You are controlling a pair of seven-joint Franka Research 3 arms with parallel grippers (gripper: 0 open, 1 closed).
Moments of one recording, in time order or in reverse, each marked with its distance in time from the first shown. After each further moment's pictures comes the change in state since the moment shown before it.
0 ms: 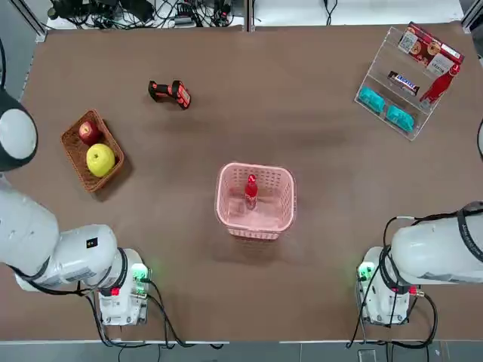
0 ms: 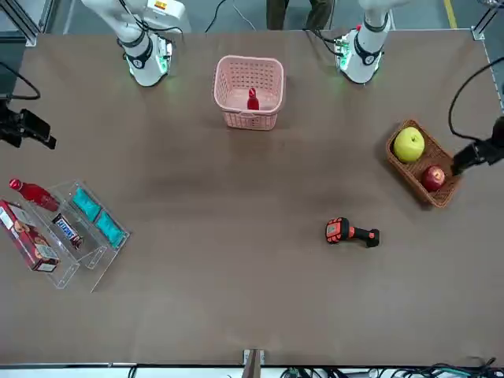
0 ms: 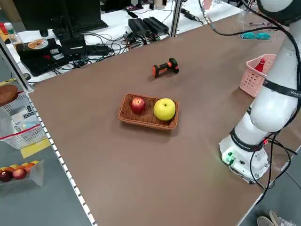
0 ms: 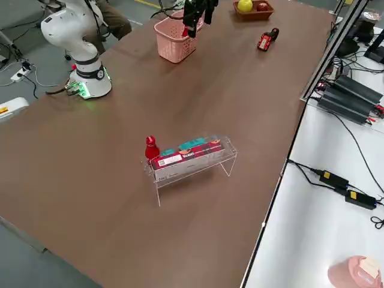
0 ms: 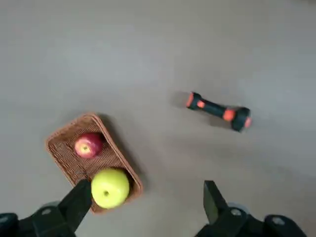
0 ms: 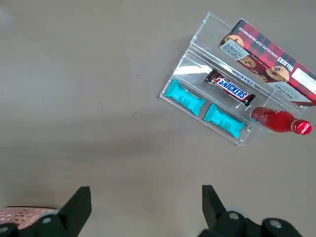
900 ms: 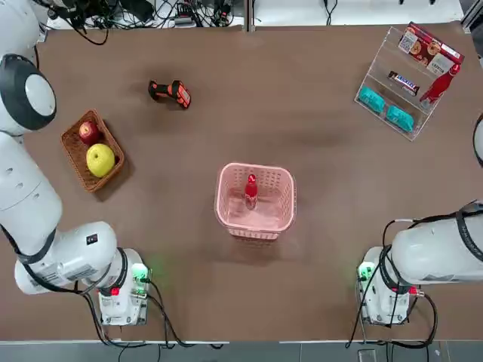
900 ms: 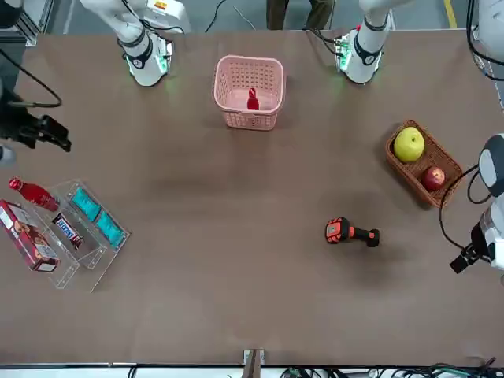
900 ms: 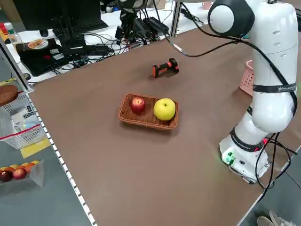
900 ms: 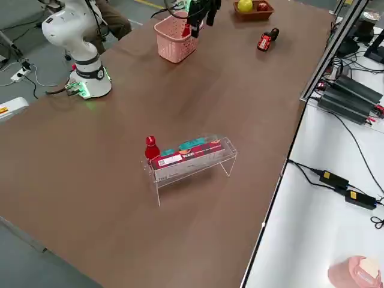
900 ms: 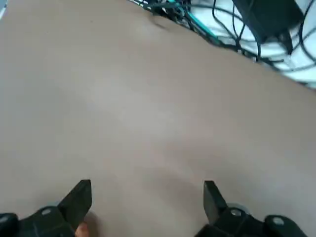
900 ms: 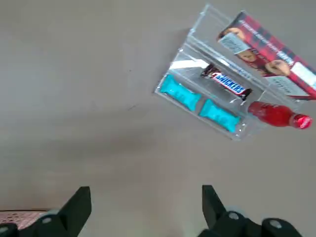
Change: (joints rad) left arm 0.090 0.387 -0.008 0.001 0.264 0.553 -0.290; right arm 0.035 0.020 -0.007 -0.015 -0.057 -0.001 0.034
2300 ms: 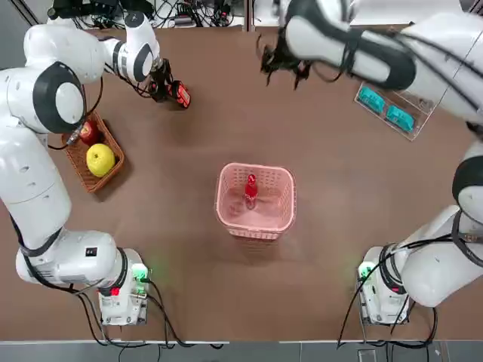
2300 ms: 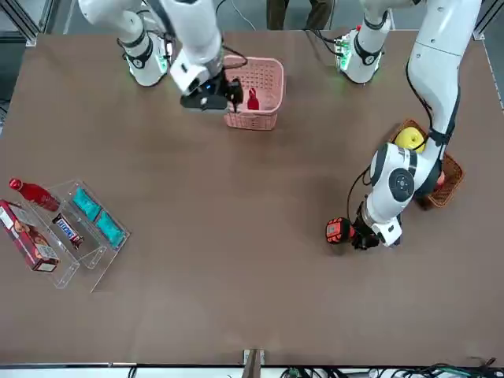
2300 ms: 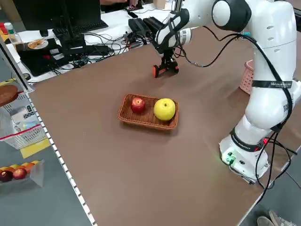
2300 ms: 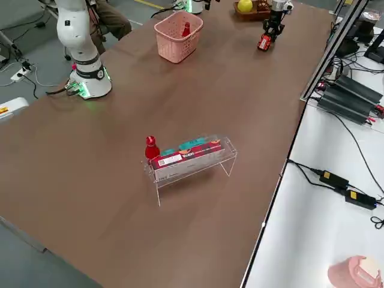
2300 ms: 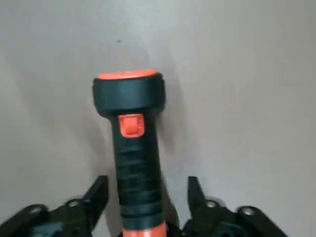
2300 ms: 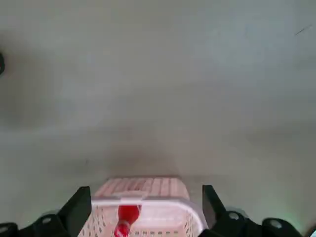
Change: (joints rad) left arm -0.275 0.067 0.008 -0.461 -0.126 0.458 -1.140; right arm 0.694 0.004 0.001 -0.273 0.110 0.350 0.767
